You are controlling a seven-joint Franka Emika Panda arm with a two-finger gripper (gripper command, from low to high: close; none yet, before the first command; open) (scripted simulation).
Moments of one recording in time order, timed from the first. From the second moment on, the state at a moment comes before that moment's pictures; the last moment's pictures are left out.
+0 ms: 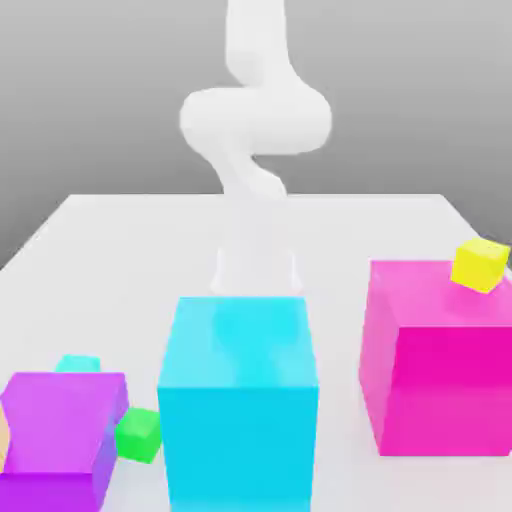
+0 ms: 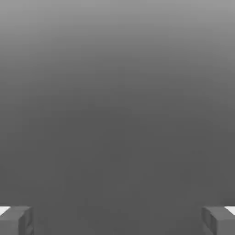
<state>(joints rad) -0.01 -0.71 -0.05 -2.34 -0.01 2.35 0.75</state>
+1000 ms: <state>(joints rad) -0.42 0.31 -0.21 -2.68 0.37 2.97 -0.07</state>
